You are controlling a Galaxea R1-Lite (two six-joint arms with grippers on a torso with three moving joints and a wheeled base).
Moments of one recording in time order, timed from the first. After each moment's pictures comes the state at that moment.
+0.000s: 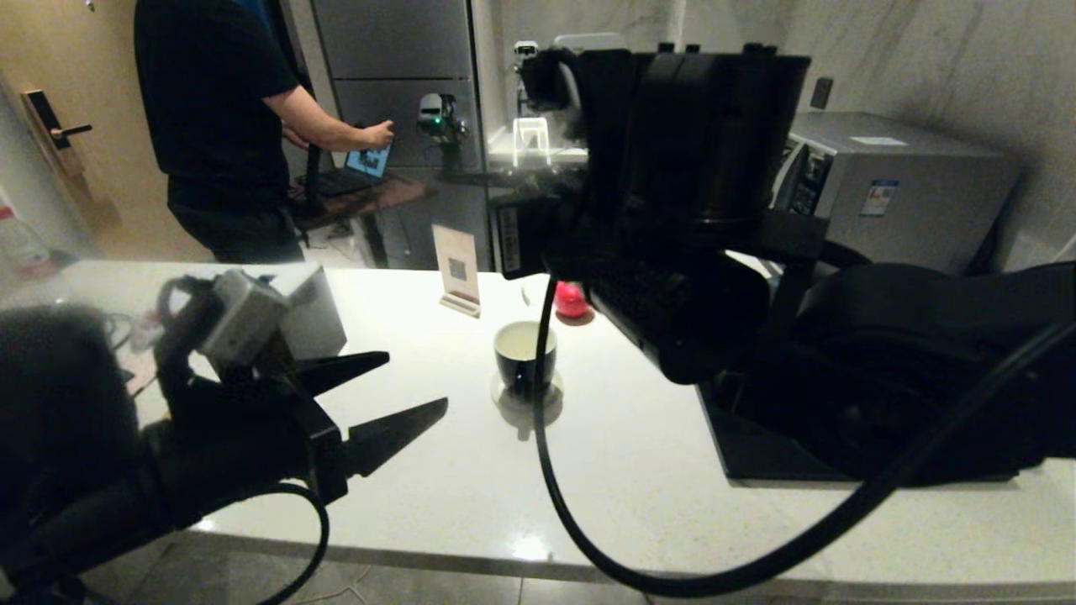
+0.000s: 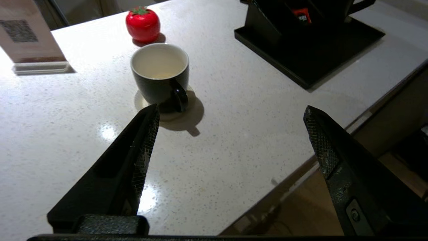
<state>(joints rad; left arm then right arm) -0.43 1.35 -0.43 -0.73 -0.31 -0.02 0.97 1.90 -1.50 -0.51 -0.53 -0.07</state>
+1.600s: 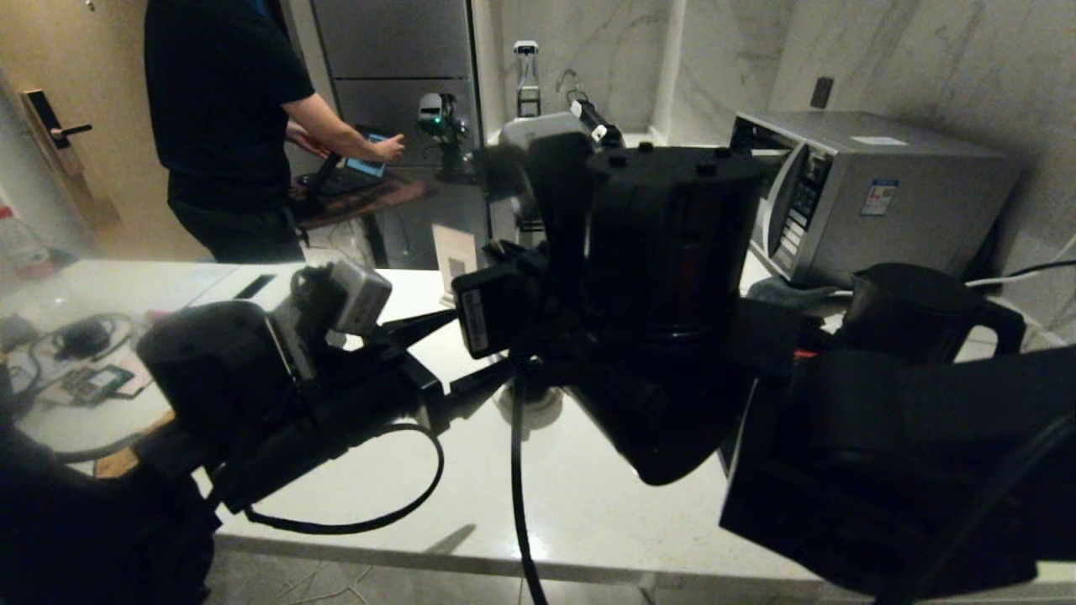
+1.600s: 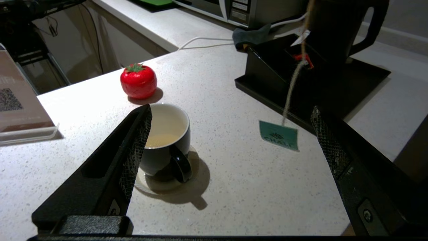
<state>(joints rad) -0.47 1.73 -0.46 -1.28 -0.31 -0.04 1.05 1.90 -1.36 -0.60 -0.53 -0.07</state>
